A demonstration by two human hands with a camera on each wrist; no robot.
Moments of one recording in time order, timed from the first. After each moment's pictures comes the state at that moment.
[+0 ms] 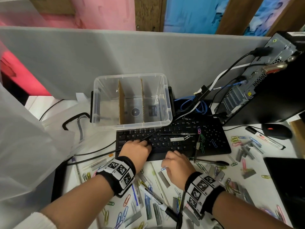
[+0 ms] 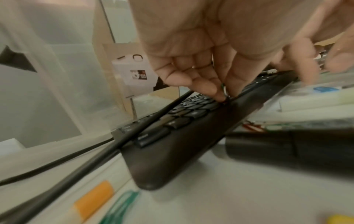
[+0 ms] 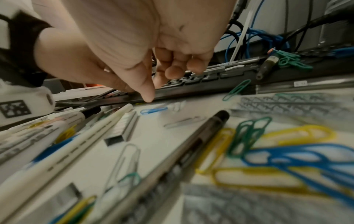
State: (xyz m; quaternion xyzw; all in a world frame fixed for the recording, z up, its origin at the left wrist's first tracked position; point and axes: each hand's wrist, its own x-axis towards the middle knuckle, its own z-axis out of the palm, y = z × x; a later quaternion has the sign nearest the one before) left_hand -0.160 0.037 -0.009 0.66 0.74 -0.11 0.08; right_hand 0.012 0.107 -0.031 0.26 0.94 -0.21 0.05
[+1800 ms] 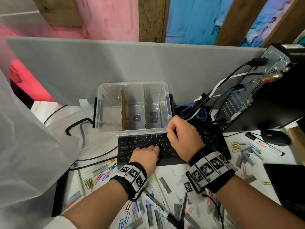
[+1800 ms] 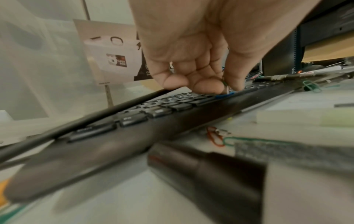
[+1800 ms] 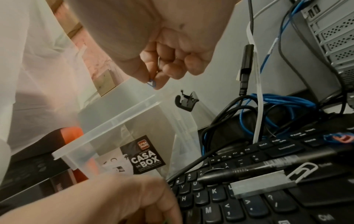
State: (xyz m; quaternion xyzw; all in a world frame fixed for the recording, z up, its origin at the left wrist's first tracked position) left_hand -0.142 0.052 -0.018 0.62 0.77 -0.02 0.14; right_hand -0.031 0.151 0.057 0.31 0.88 -0.25 -0.24
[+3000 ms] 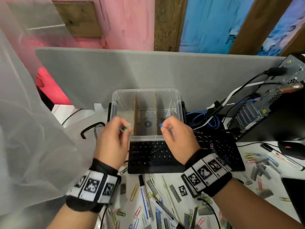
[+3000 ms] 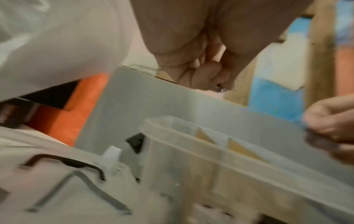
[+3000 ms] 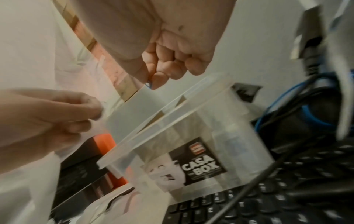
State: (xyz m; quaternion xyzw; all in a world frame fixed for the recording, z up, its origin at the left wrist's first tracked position) left_hand -0.209 -0.004 0.092 0.41 0.82 0.40 0.01; right_hand -0.073 0.134 0.077 0.28 0.87 -0.31 -0.25
